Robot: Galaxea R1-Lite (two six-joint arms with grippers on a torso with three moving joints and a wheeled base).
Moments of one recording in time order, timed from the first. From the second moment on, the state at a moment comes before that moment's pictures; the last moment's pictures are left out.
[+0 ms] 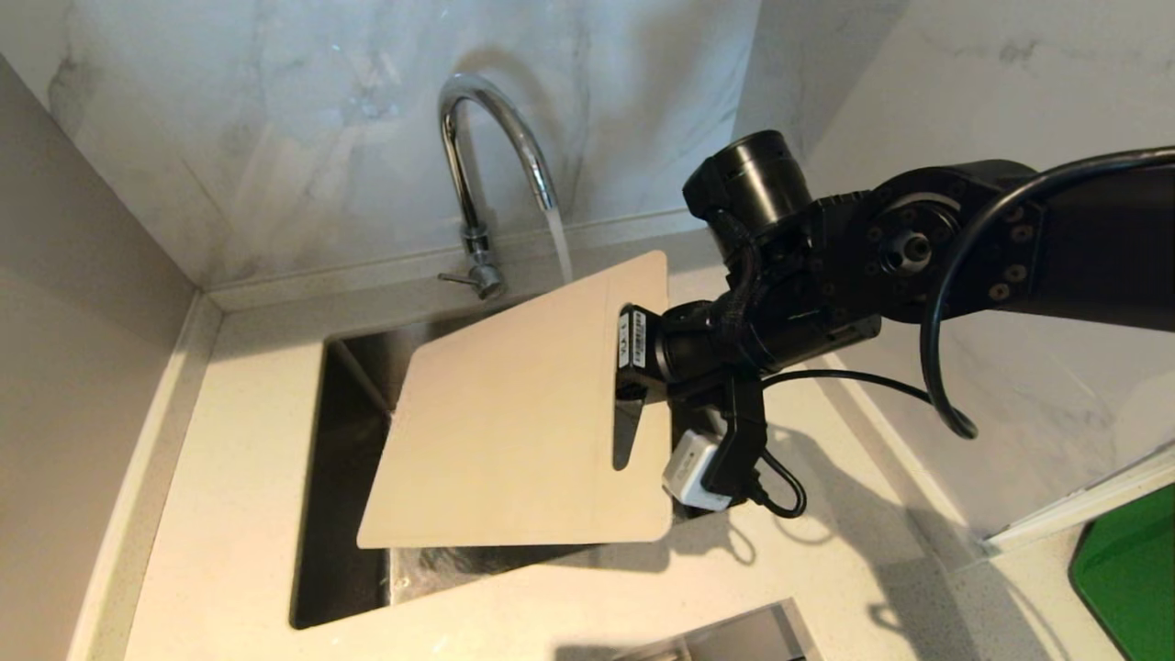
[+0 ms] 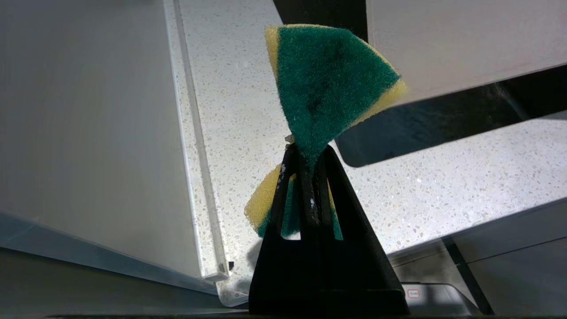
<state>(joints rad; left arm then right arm) 0.00 0.00 0.00 0.00 0.00 -0.01 0.55 1.87 -1.70 0.51 0.25 -2.58</state>
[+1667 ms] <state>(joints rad) 0.00 0.00 0.00 0.00 0.00 -0.01 0.42 2.10 -1.97 0.50 0.30 -2.71</state>
